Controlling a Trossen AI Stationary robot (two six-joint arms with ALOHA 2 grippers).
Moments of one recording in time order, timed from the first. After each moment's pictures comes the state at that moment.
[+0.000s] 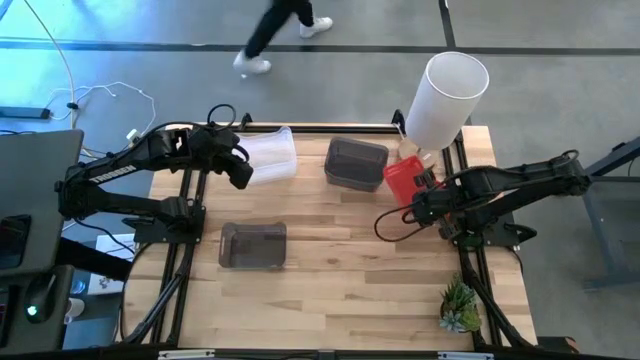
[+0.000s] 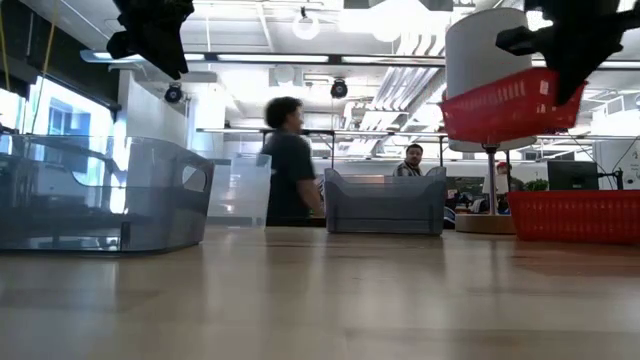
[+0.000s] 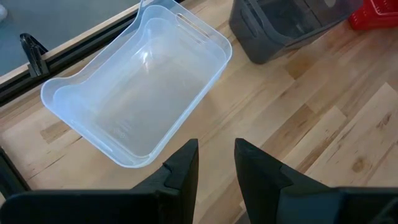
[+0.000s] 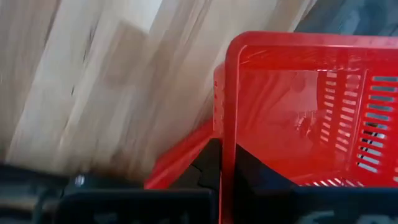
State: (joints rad) left arm 0.46 0.99 1.13 -1.09 -0.19 -0.52; right arm 0.19 1.07 1.04 -1.35 0.23 -0.31
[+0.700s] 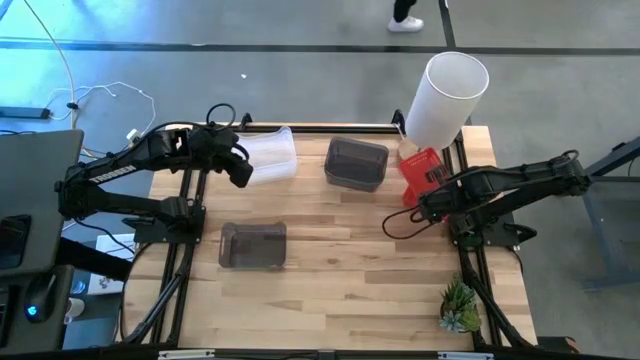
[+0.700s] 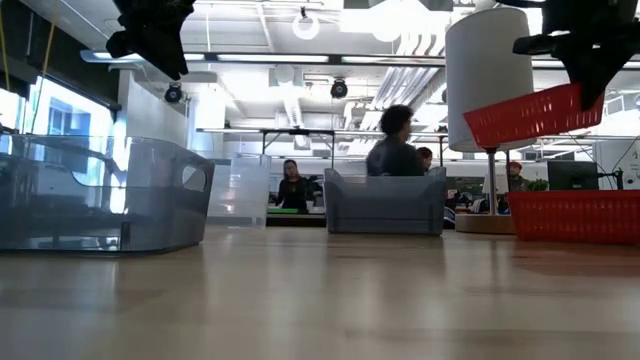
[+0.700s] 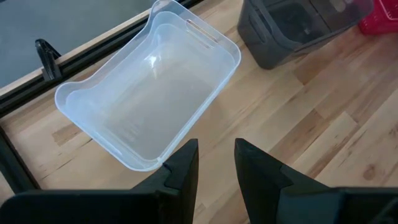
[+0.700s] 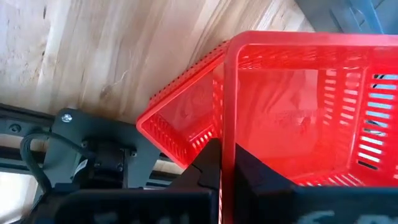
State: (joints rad) left arm 0.46 0.99 1.13 -1.09 -0.23 -0.52; right arm 0.18 1.07 1.04 -1.57 0.31 -0.27
